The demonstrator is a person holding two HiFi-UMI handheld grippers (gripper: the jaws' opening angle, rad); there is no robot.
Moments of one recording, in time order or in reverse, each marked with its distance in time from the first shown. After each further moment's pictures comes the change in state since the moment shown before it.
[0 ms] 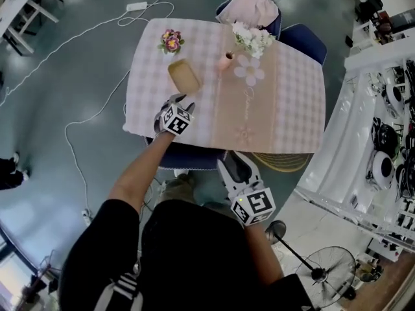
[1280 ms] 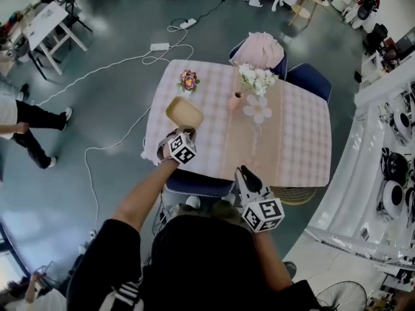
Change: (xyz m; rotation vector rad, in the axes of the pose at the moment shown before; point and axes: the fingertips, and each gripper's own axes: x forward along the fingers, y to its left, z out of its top) left arm -0.073 0.018 0.029 0.191 0.087 0.112; right arm -0.006 -0.040 0.038 0.006 -0.126 -0.001
